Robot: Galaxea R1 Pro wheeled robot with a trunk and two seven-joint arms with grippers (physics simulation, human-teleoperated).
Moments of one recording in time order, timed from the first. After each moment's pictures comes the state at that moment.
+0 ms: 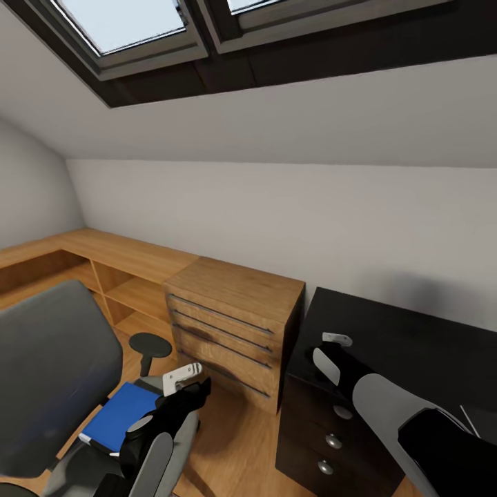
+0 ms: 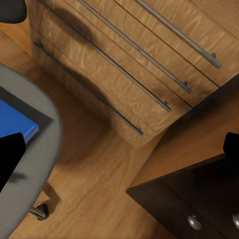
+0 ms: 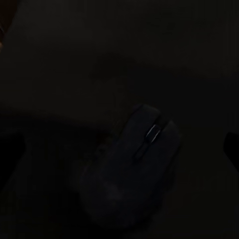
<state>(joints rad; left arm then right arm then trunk) -0.13 -0.09 -0.23 -1.60 0.52 0.58 0.50 -0.94 0.01 0.53 -0.28 -0.73 0.34 -0.46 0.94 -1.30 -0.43</state>
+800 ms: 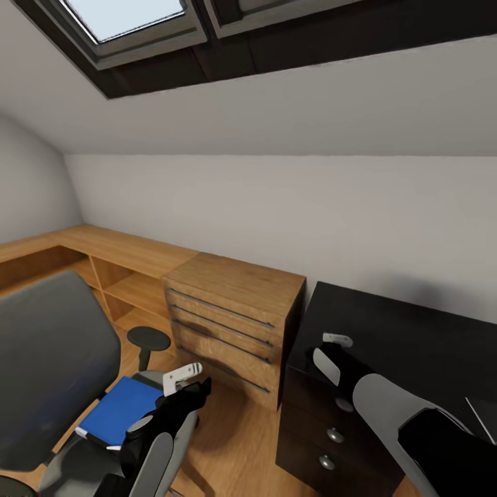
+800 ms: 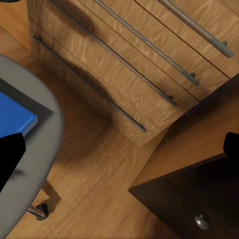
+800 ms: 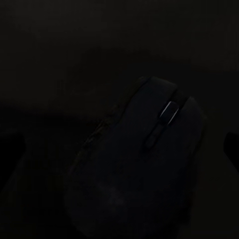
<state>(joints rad) -0.13 -0.09 -0.23 -1.60 0.52 0.58 0.50 -0.94 0.01 0.53 -0.28 -0.73 0.34 -0.47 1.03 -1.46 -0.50</state>
